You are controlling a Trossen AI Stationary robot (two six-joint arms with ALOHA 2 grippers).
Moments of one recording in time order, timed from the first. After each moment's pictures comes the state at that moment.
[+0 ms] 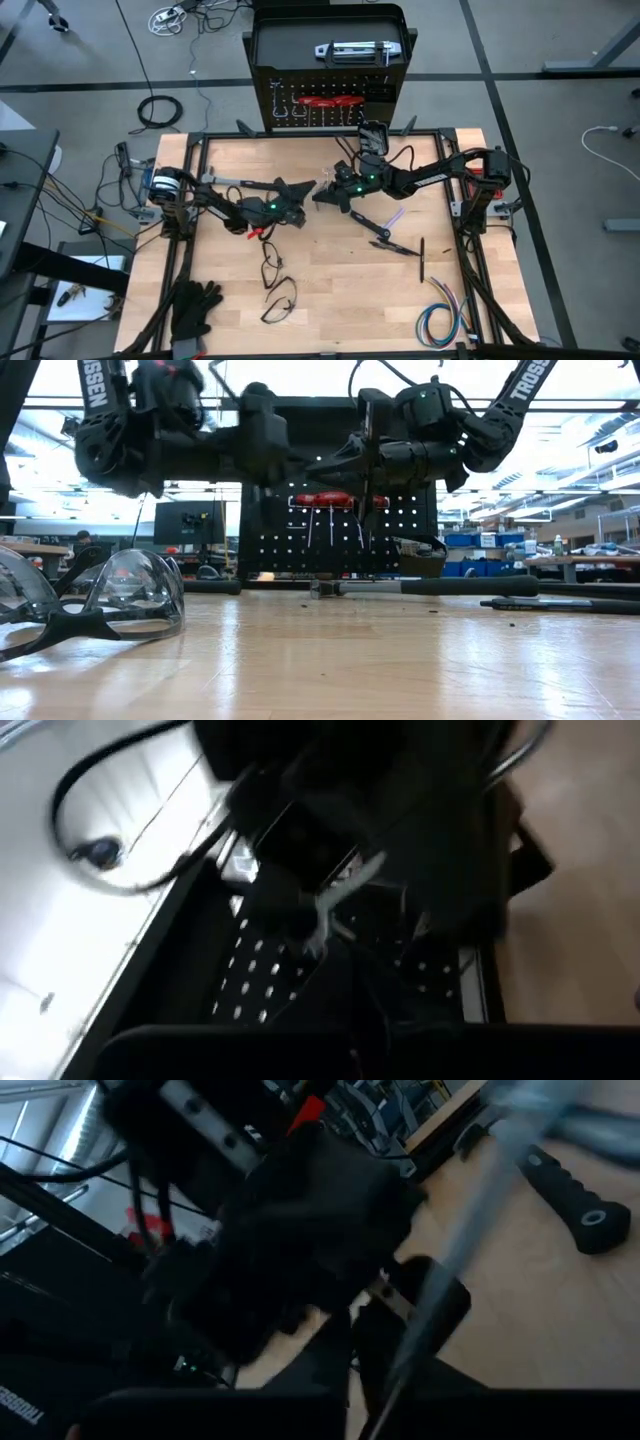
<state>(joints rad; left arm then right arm) -0.04 1.84 0.54 1.54 -0.64 1.58 -0.26 1.76 0.78 0.84 -0.44 0.77</state>
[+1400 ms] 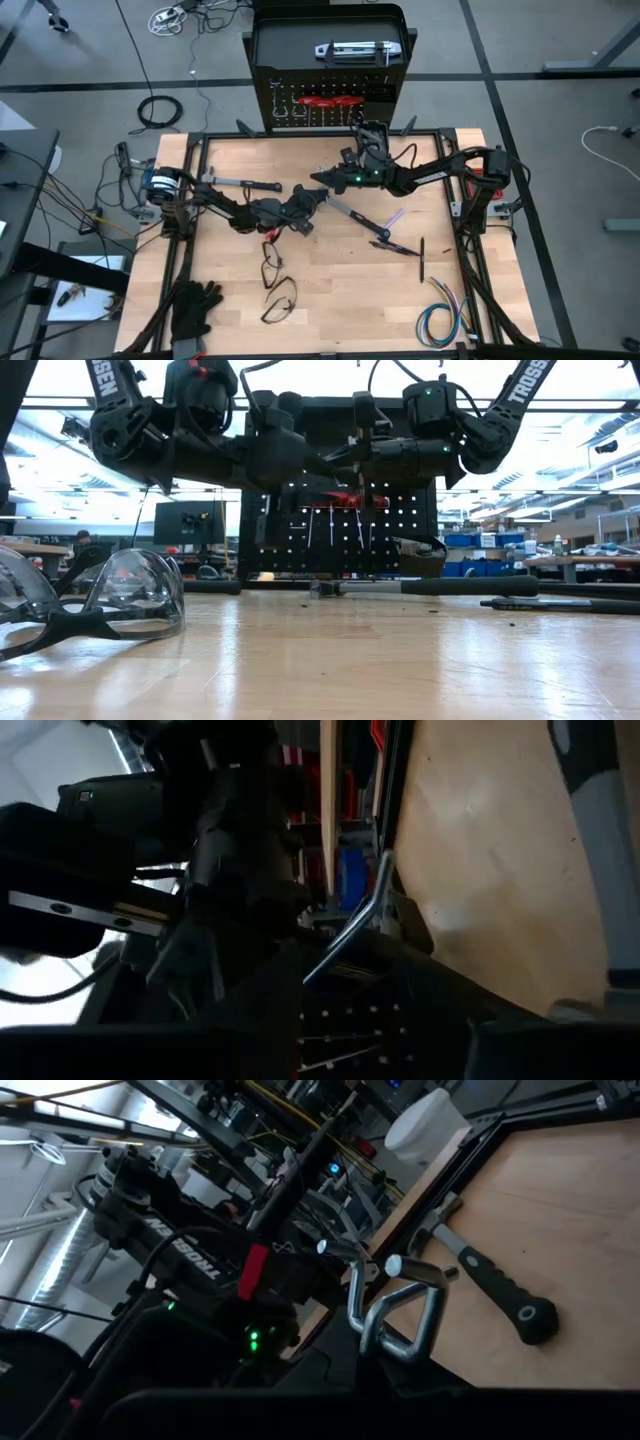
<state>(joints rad) -0.05 1.82 0.64 1.18 -0.52 1.60 -0.29 1.76 0.79 0.96 -0.21 0.92</state>
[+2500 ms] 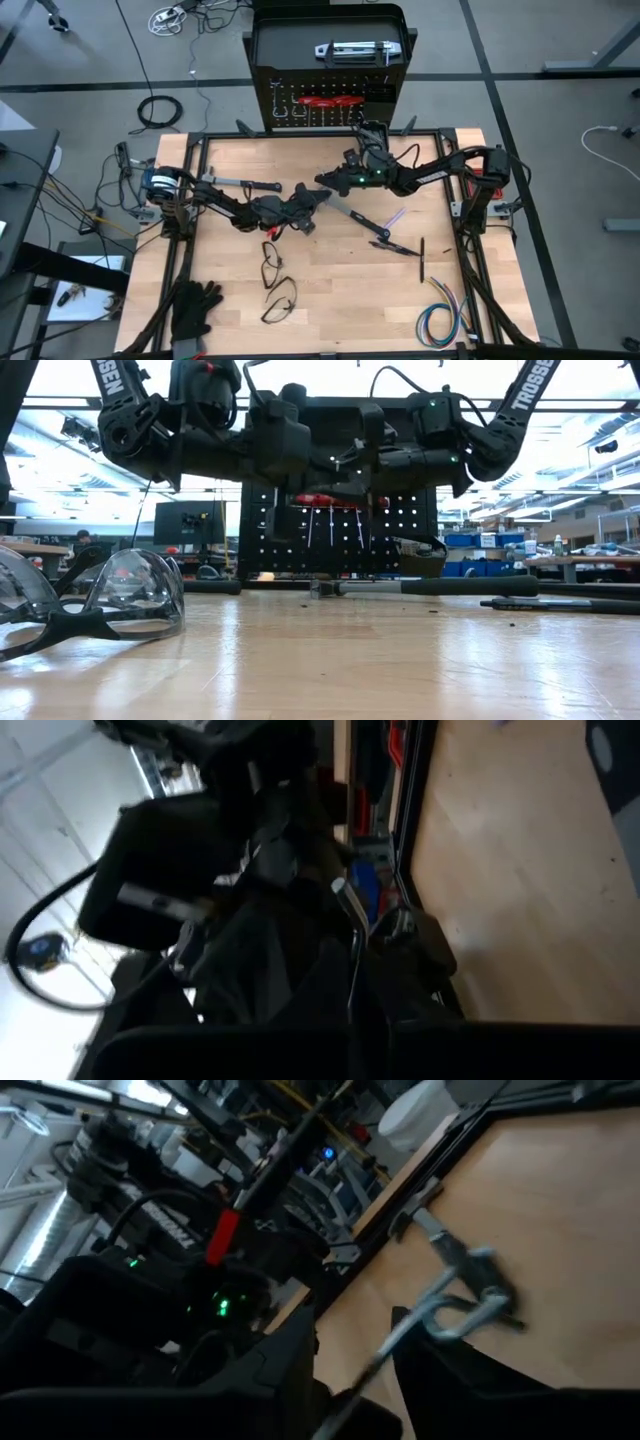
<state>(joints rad) -0.03 1.82 0.67 1.19 -0.48 1.60 -0.33 1.76 0.73 0.98 -0.27 0.86</state>
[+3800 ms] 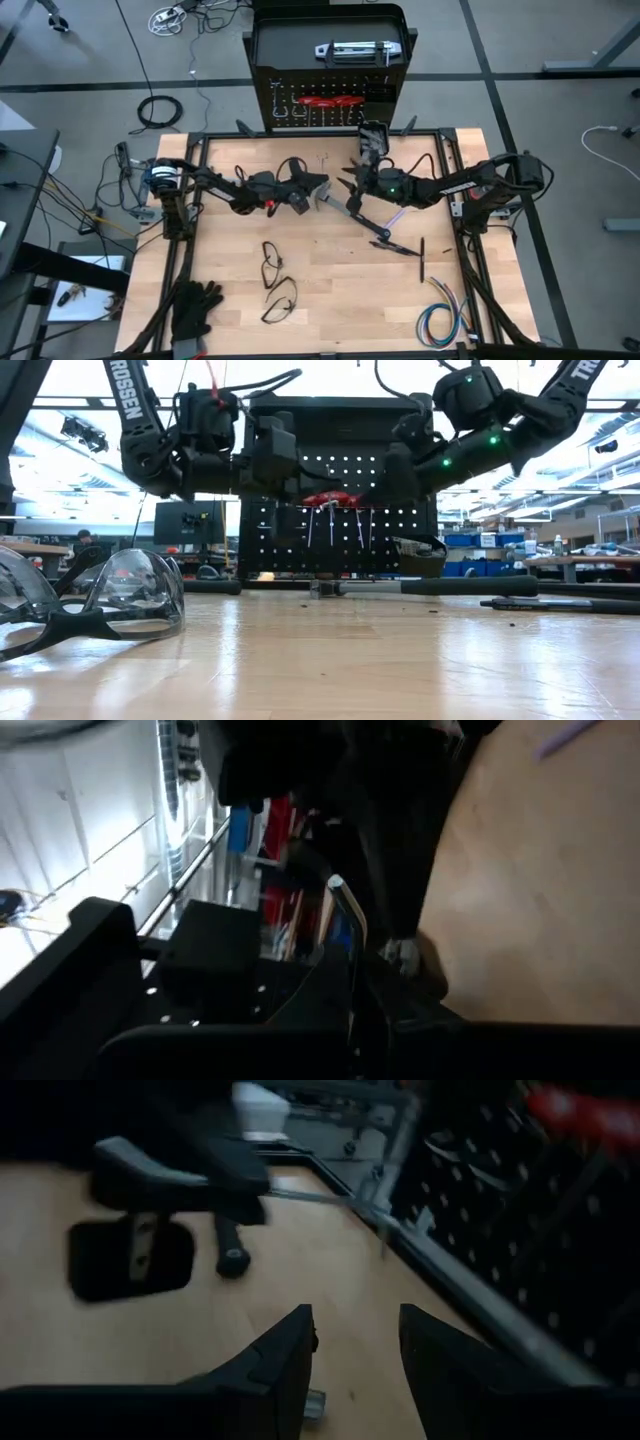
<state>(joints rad) 0.20 1.82 0.61 1.29 -0.11 1.35 -0.16 1.52 0.57 0.69 0.36 -0.10</state>
